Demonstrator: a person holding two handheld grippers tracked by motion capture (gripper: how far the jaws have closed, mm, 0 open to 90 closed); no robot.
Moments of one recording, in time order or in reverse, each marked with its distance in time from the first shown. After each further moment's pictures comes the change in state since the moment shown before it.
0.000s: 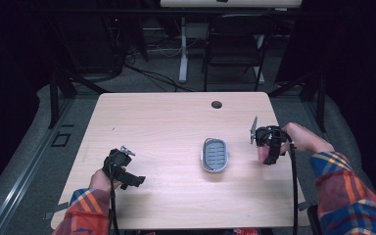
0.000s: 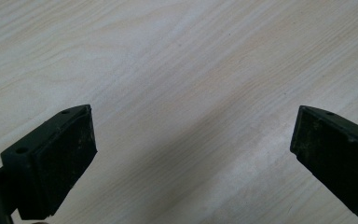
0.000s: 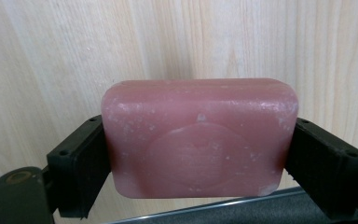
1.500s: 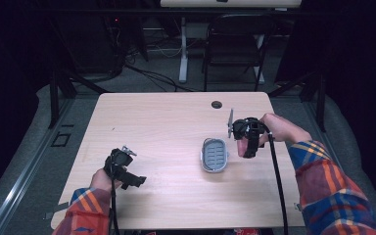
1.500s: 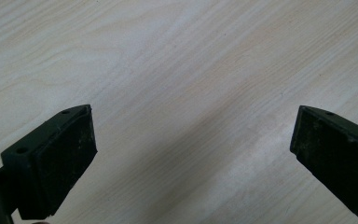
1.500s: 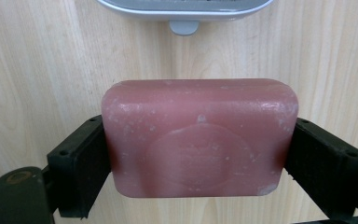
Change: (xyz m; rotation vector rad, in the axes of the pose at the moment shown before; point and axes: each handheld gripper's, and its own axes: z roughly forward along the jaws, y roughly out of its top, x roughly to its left) left arm -0.001 0.002 0.002 0.008 -0.009 0.016; right arm 0.003 0.072 -0.031 -0.019 -0.004 -0.092
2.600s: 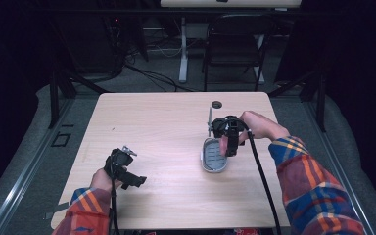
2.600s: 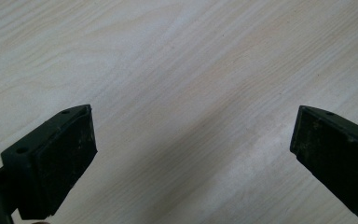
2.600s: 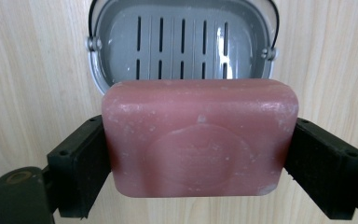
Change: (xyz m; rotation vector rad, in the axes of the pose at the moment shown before) left arm 0.000 0.001 0.000 0.001 -0.003 0.008; right arm 0.000 0.059 -0.003 -0.016 0.005 -0.048
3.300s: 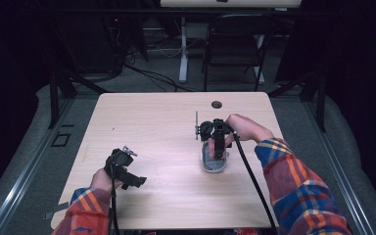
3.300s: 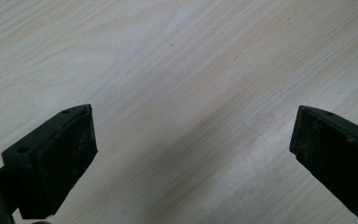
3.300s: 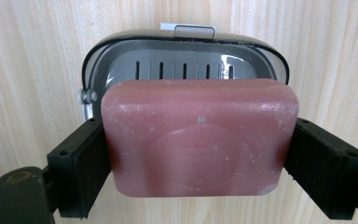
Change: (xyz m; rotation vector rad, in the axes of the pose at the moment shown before) left arm 0.000 0.000 0.001 0.007 0.002 0.004; right arm -0.003 0.036 0.022 0.032 0.024 0.001
